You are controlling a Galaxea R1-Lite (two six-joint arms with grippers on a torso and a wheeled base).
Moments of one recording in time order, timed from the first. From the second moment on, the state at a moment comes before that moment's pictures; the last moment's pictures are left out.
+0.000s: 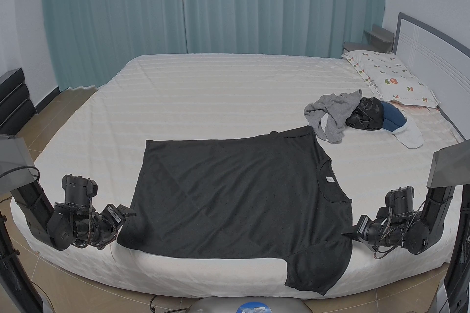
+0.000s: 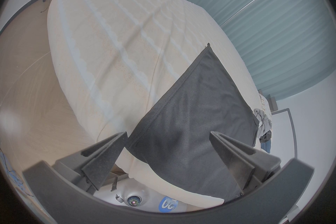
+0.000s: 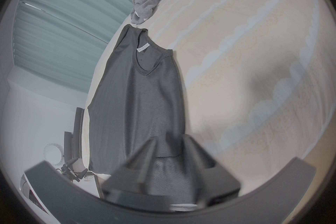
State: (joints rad) left arm -0.04 2.00 -0.40 -0.74 -0.09 -0.90; right arm 0.11 2.24 -0.33 -1.11 0.26 0.75
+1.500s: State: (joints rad) left arm -0.06 2.10 -0.43 -0.65 -0.07 -0.80; right arm 0.04 2.18 -0.24 -1.09 0.23 0.63
